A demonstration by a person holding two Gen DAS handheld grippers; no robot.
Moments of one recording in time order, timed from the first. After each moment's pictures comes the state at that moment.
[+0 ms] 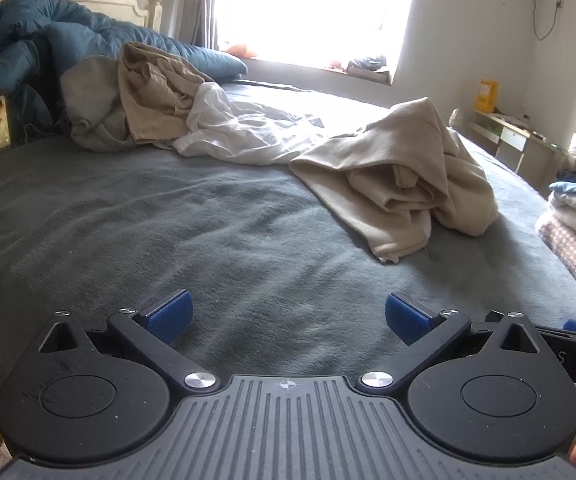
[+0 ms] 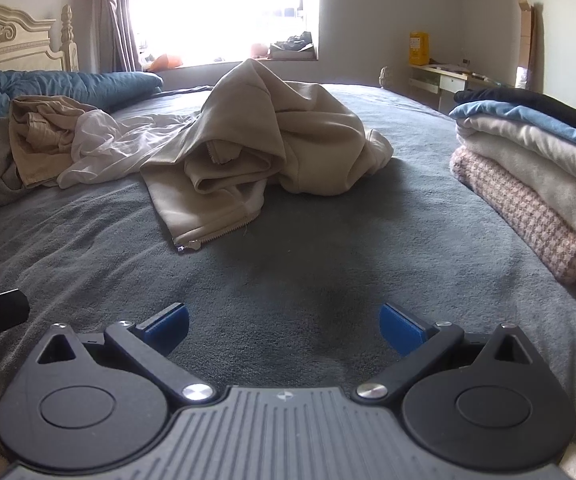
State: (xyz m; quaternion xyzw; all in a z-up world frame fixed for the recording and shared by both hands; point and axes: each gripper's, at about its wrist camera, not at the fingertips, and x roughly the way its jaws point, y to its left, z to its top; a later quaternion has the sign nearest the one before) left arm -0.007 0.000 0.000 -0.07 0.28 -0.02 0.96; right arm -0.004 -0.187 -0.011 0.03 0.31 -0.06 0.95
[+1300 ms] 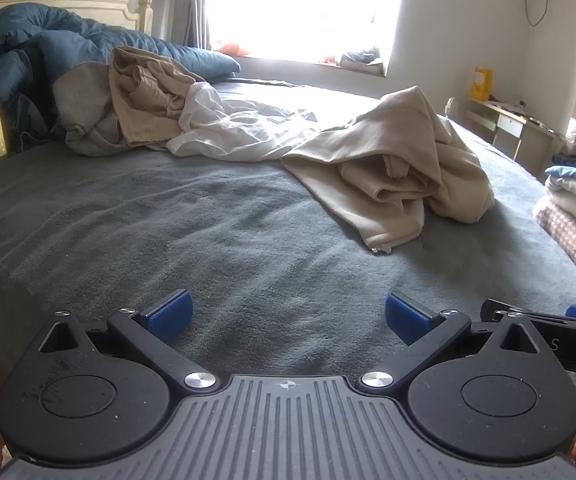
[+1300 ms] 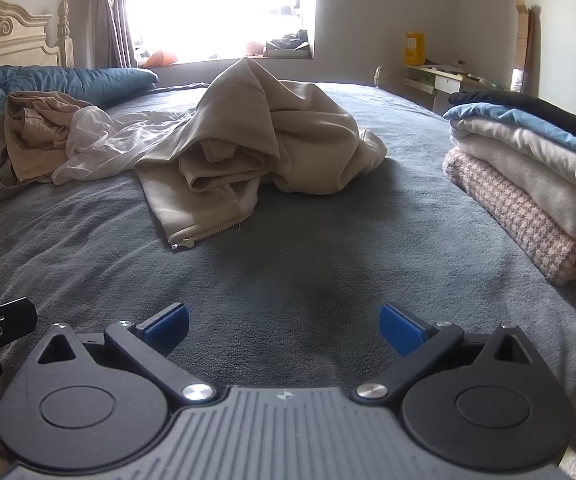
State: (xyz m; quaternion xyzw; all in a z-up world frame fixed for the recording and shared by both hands) left arm -0.012 -0.008 0.002 -0.05 0.29 -0.02 0.96; right arm -0.003 -0.188 -0.008 0.02 0.31 -0.07 0.95
